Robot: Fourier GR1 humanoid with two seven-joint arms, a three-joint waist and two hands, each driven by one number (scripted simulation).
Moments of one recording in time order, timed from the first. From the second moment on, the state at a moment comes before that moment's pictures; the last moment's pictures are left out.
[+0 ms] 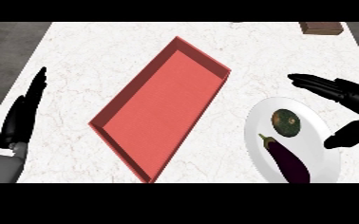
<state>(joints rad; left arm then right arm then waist) -0.14 0.58 -0.14 -1.33 0.06 0.31 0.05 -0.37 -0.82 0.28 -1.18 0.29 0.37 -0.85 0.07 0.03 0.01</state>
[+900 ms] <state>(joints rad) -0.13 0.55 -0.10 -1.29 0.02 0.28 0.04 -0.71 -0.65 0.57 -0.65 0.77 0.18 -0.99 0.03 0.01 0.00</state>
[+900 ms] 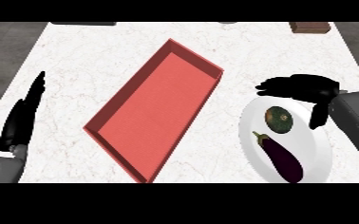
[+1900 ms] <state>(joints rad) -0.10 0.52 -0.04 -1.33 -0.03 0.27 0.09 -0.70 -0.60 0.58 -0.64 0.81 0.14 -1.06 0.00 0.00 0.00</state>
